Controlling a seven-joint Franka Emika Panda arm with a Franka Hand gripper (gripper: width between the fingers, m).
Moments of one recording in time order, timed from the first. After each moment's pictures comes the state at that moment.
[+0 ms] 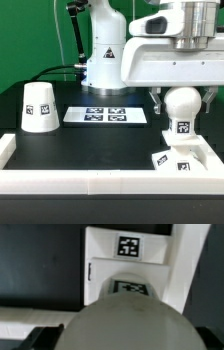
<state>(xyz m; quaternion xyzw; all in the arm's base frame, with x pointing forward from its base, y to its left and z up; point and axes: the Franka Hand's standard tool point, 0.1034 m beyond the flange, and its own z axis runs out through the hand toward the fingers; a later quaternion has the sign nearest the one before) 0.596 0.098 0.105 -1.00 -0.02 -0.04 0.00</state>
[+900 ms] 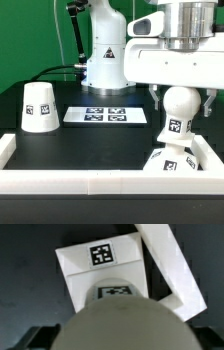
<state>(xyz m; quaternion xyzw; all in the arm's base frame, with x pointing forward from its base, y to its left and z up) 0.595 0.099 0.105 -0.96 0.27 -0.03 0.02</state>
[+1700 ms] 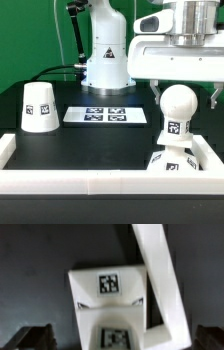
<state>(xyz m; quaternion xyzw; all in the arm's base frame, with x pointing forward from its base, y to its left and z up) 0.547 0.116 0.107 -0.99 0.15 -0.05 0.01</state>
